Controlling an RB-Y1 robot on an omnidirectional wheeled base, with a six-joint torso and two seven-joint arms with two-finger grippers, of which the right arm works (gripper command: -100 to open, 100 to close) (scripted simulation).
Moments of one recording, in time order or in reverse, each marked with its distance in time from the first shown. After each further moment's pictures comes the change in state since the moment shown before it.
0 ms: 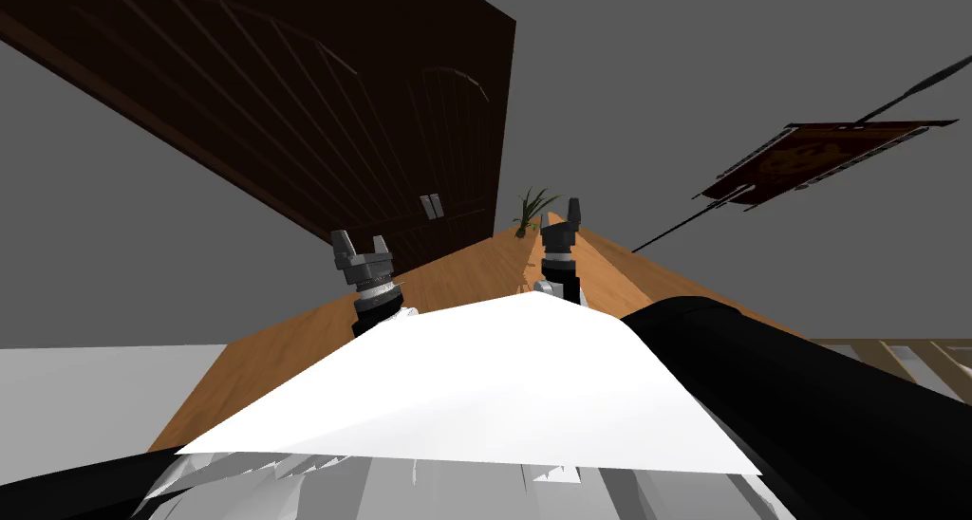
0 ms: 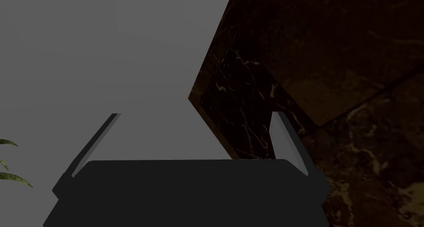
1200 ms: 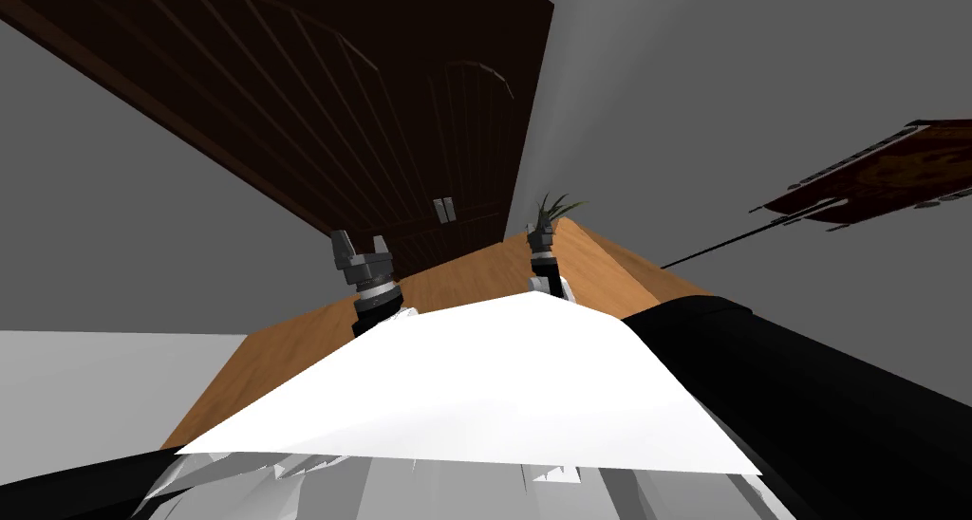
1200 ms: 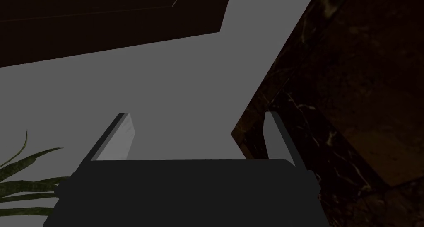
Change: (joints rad) arm -0.127 -0.053 -0.014 0.250 0.077 0.027 -0.065
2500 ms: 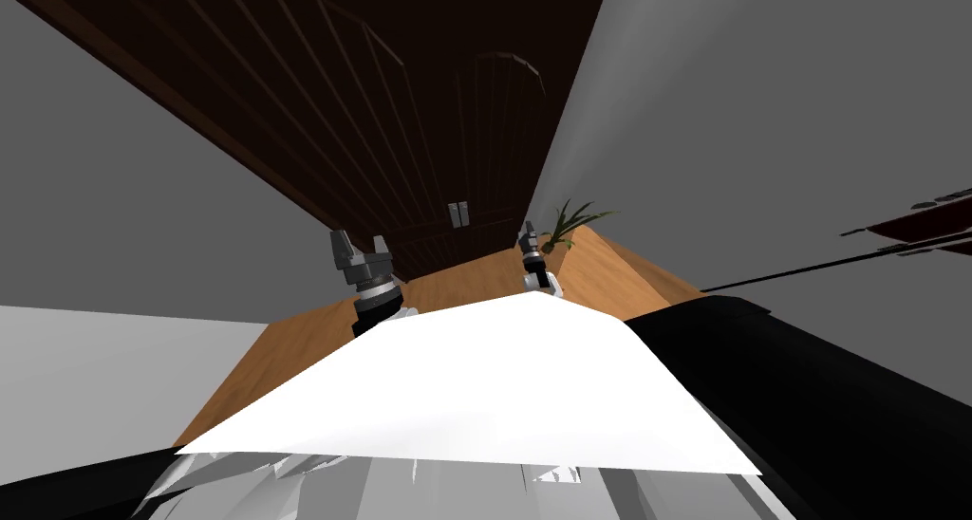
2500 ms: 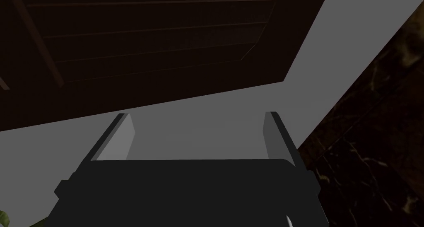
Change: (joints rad) arm -0.140 -0.027 -0.015 0.286 0.087 0.023 -0.075
